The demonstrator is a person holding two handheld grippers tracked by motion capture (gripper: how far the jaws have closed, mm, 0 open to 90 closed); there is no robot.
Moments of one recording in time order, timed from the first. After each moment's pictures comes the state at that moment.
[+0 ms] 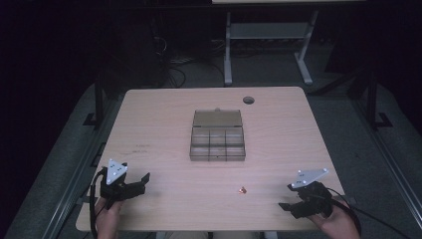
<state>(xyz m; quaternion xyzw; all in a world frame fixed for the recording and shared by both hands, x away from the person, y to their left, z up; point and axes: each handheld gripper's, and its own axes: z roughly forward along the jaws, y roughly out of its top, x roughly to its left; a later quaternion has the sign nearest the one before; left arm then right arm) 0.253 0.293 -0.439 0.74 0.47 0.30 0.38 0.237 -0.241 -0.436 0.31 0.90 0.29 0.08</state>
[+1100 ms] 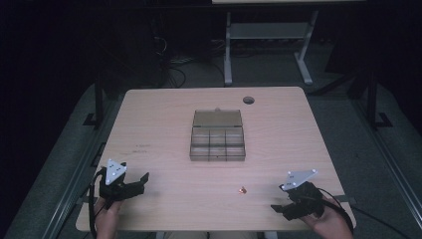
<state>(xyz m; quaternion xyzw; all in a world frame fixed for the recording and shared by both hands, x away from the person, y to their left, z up) 0.254 0.295 -0.439 0.74 0.47 0.30 0.38 0.237 -0.218 -0.432 0.28 0.91 0.28 0.08</state>
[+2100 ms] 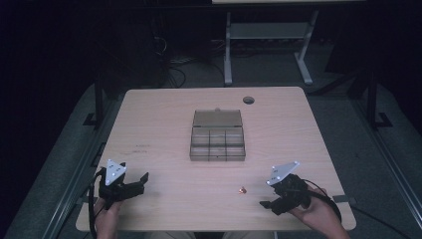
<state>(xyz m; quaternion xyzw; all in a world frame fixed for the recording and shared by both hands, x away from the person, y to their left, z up) 0.252 0.295 -0.438 0.74 0.47 0.30 0.38 0.255 -0.184 -0.419 0.22 0.93 0.27 0.07</state>
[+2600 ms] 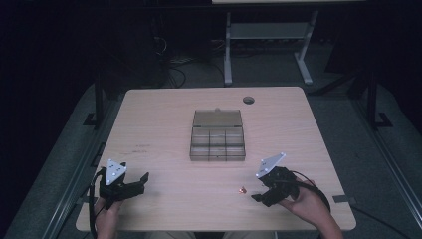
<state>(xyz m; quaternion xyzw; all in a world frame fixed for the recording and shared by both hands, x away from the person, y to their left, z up) 0.253 0.294 -0.439 0.74 0.47 0.30 0.38 0.277 -0.160 -0.418 0.21 0.94 0.26 0.06</state>
